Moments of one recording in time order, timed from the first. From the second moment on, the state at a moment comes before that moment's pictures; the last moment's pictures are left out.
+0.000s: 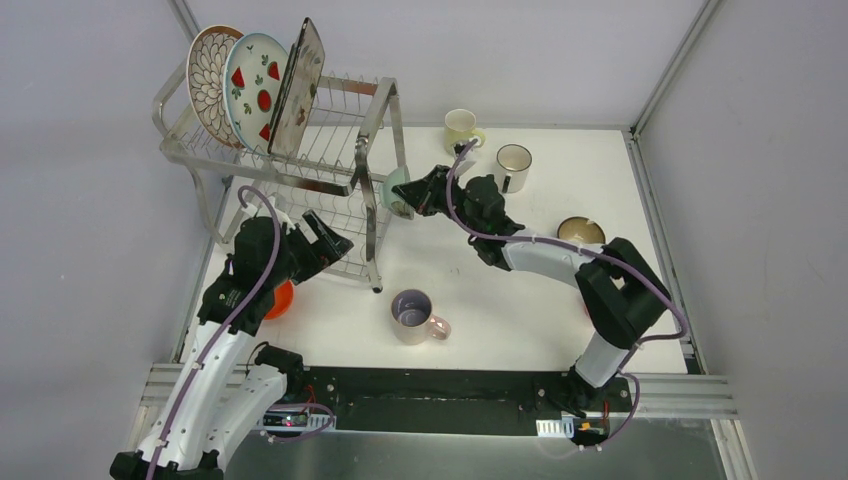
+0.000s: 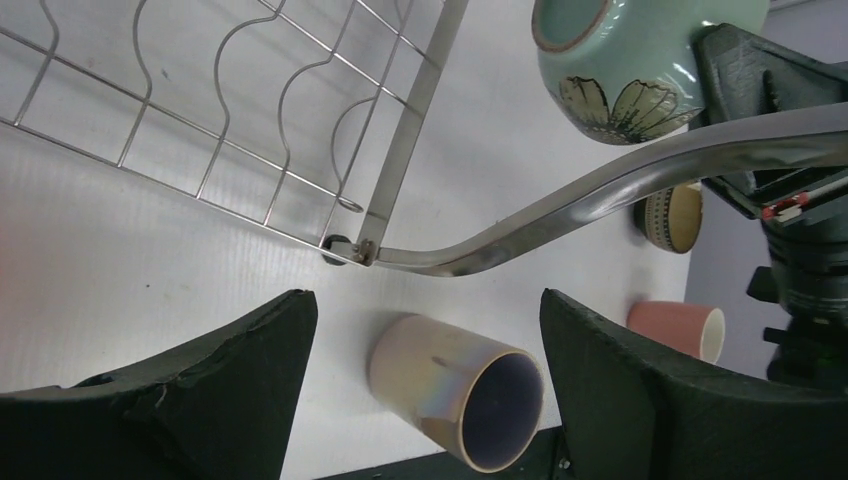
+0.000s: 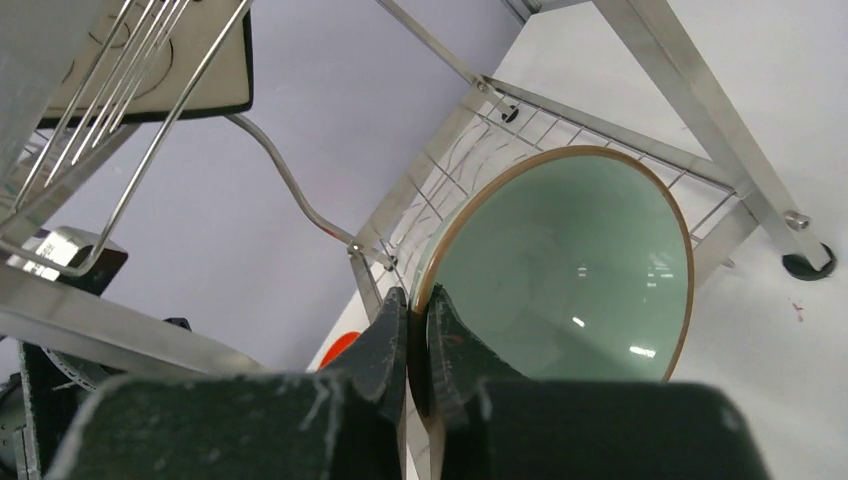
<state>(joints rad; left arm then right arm) -0.25 0.66 0.78 -0.61 0.10 -0.79 0.75 1.69 1.01 0.69 -0.16 0.78</state>
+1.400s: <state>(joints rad) -0.01 0.77 0.66 -0.42 0.25 -0.93 0.83 2.20 1.25 1.08 -0.10 1.18</state>
